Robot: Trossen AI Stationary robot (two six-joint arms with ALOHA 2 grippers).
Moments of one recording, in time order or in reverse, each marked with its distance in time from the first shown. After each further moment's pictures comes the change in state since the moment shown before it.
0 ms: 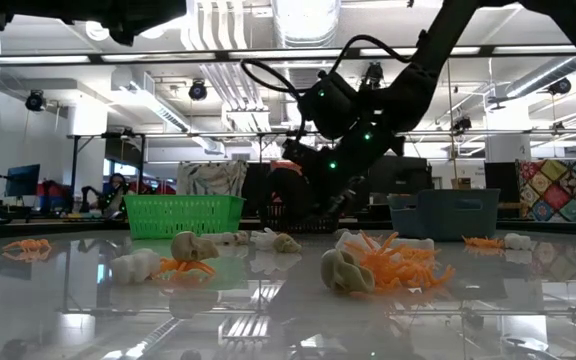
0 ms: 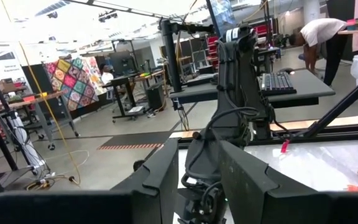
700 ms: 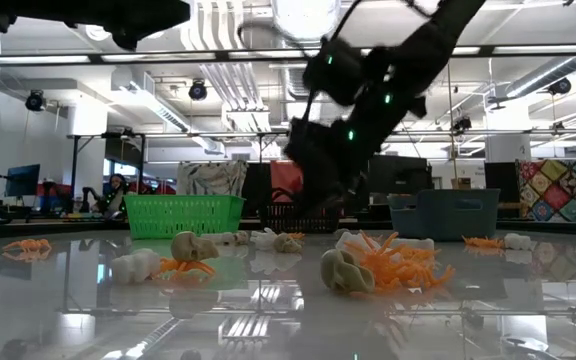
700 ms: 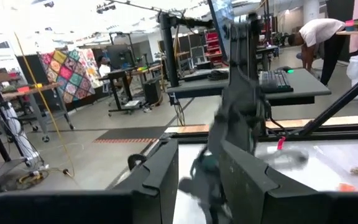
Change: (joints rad) left arm 0.000 0.035 0.000 0.005 0.008 -0.052; right arm 0.099 -0.143 -0.003 -0.281 -0.031 0.061
